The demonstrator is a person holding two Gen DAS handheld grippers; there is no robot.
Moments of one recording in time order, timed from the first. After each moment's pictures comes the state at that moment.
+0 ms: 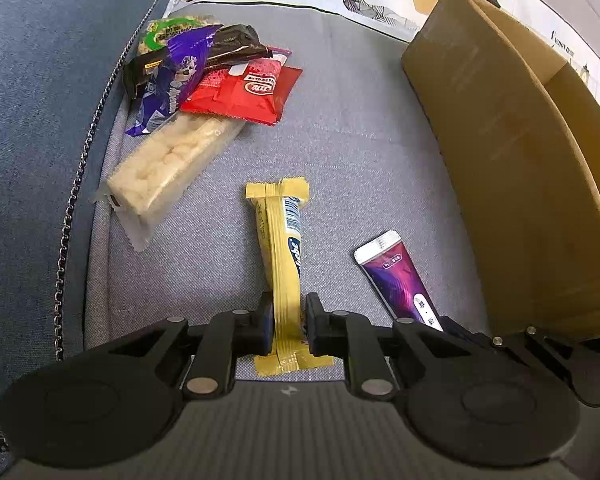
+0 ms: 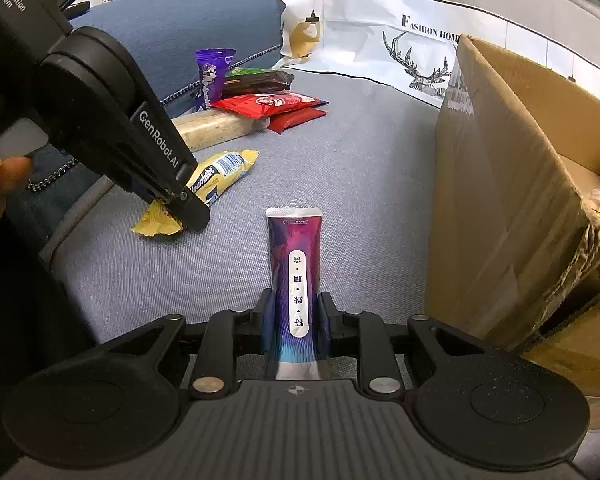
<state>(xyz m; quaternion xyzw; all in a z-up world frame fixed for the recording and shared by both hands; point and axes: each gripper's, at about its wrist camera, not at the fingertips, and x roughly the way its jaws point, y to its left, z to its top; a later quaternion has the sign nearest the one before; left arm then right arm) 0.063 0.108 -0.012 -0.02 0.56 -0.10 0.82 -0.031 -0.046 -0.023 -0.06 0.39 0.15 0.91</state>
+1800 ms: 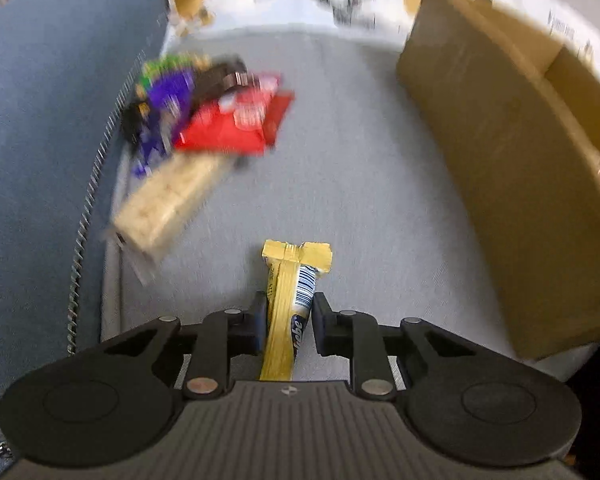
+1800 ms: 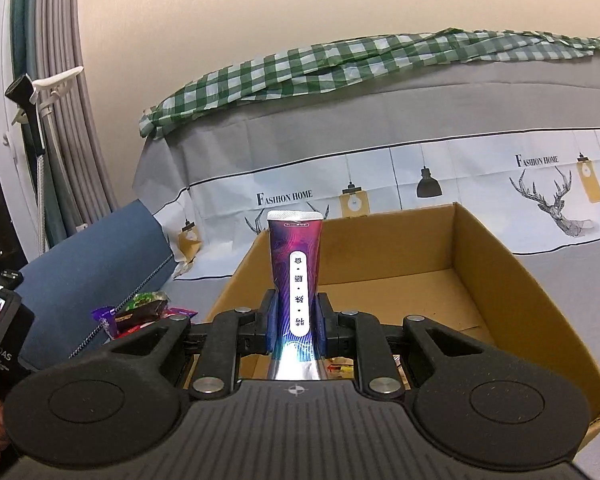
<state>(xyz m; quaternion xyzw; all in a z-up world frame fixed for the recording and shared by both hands) 0.053 0.093 0.002 0.04 0.50 -0.08 0.86 -0.042 -0.235 0.075 0.11 0.18 0.07 0.97</state>
